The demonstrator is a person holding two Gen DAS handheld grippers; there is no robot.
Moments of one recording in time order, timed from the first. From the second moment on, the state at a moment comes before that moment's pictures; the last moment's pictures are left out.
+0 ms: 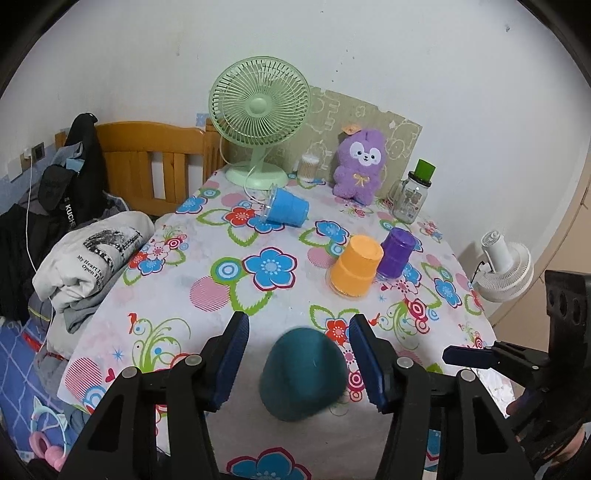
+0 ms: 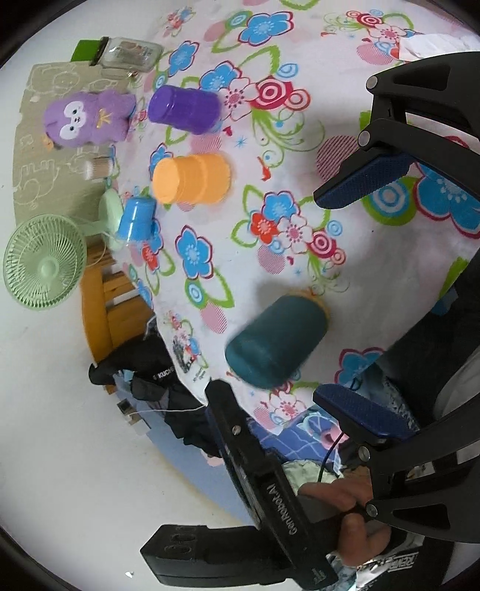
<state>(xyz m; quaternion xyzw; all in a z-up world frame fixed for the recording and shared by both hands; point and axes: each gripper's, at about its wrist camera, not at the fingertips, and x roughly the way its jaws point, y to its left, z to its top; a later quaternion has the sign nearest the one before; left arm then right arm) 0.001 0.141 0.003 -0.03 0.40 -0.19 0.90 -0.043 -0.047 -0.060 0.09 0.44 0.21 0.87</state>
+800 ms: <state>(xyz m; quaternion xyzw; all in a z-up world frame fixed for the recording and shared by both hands) 0.011 0.138 -0.028 -0.03 0.44 -0.19 0.88 -0.046 -0.062 -0.084 0.12 0.47 0.18 0.86</state>
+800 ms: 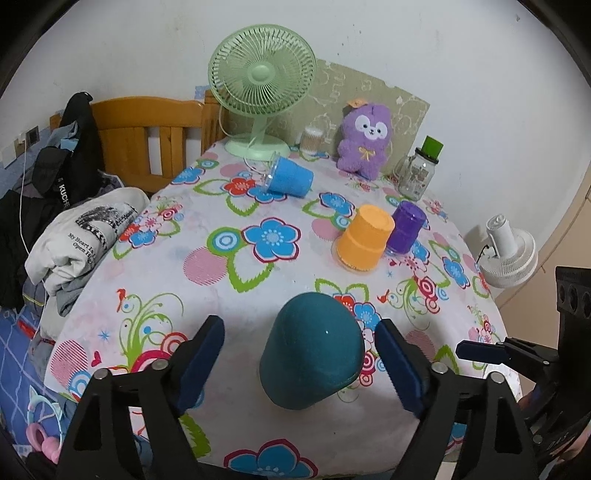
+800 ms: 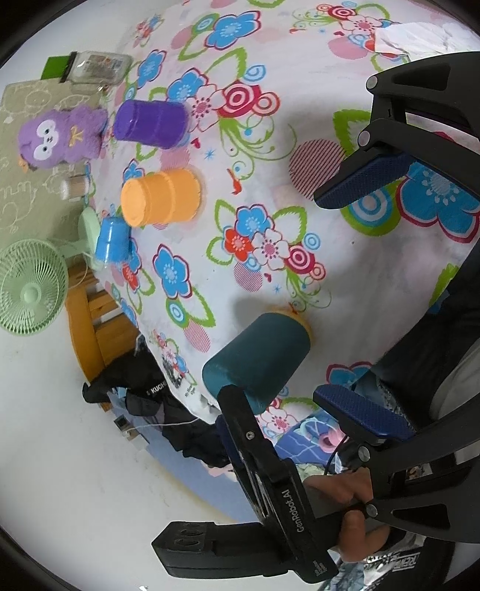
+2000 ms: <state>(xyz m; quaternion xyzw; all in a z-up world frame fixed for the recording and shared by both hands) 0.011 0.140 -0.016 -0.01 0.43 -0.21 0.88 -0.048 -0.062 -0.082 0.12 0.47 0.18 0.86</state>
